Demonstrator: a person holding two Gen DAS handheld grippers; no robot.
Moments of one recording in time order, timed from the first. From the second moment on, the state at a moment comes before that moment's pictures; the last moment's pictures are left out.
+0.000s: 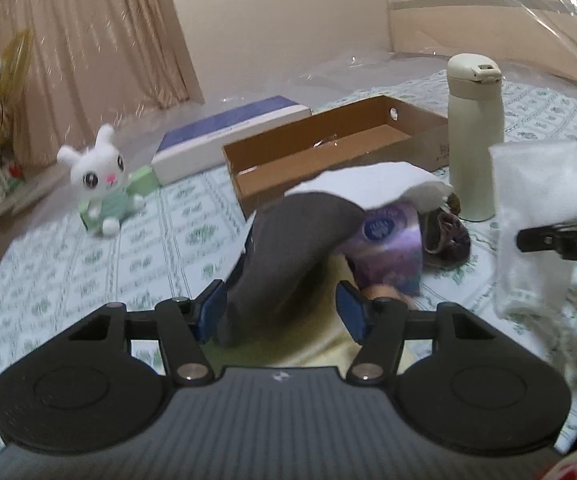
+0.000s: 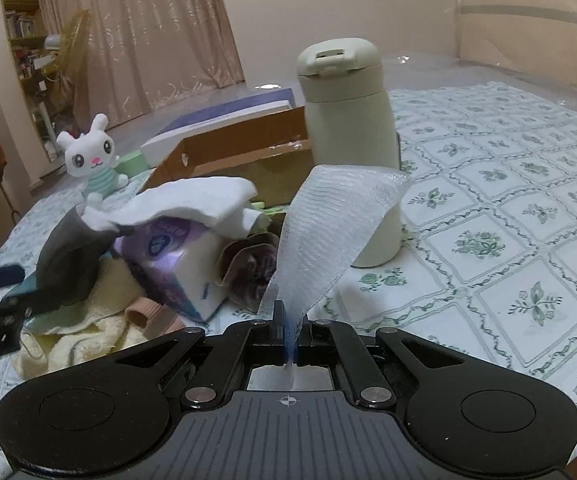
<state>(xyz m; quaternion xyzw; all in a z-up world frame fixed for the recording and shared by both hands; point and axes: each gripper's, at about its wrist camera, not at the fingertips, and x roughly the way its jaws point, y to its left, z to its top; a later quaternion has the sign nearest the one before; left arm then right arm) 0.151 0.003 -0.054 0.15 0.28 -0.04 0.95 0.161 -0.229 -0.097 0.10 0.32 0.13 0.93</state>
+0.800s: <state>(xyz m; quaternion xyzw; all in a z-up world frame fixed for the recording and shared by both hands) 0.090 0.063 0.021 0.07 0.25 -0.06 0.96 0.128 -0.245 -0.060 0.10 0.29 0.15 0.94</state>
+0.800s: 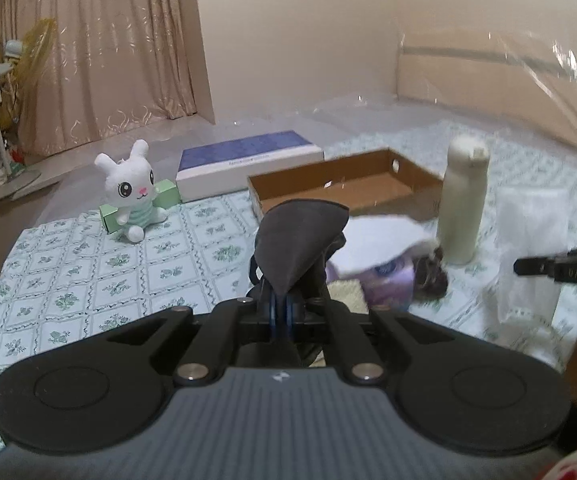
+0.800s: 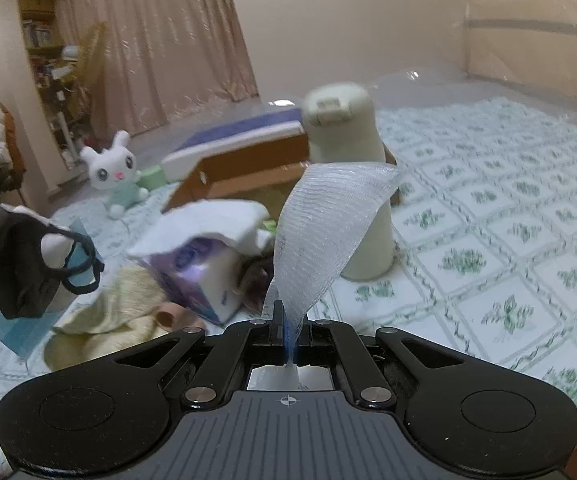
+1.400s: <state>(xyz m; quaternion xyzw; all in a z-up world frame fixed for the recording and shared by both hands) 0.115 0.067 0.108 -0.02 0.24 -0.08 0.97 0.121 -0.308 0.000 0.09 0.27 0.17 0.94</state>
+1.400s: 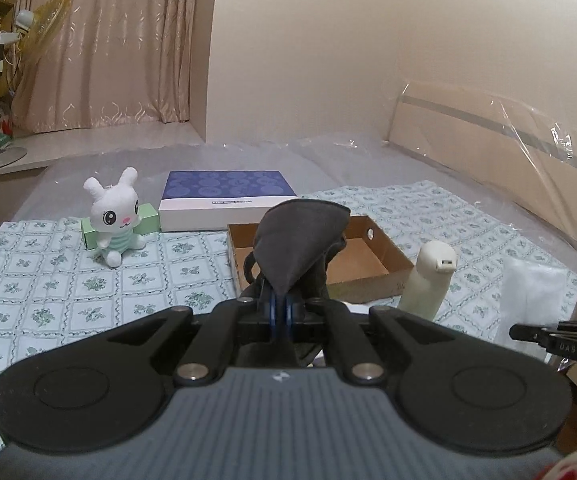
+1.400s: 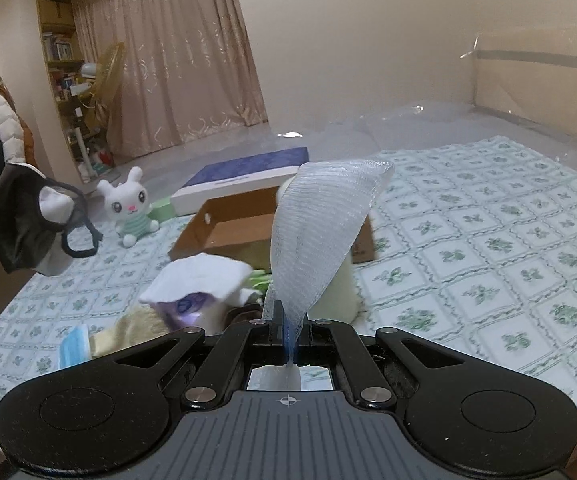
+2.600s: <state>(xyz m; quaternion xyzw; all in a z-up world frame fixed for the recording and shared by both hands) 0.407 -0.005 0.034 0.02 0.34 -0.08 0.94 0.486 -0.293 -0.003 -0.03 0.31 0.39 0.86</state>
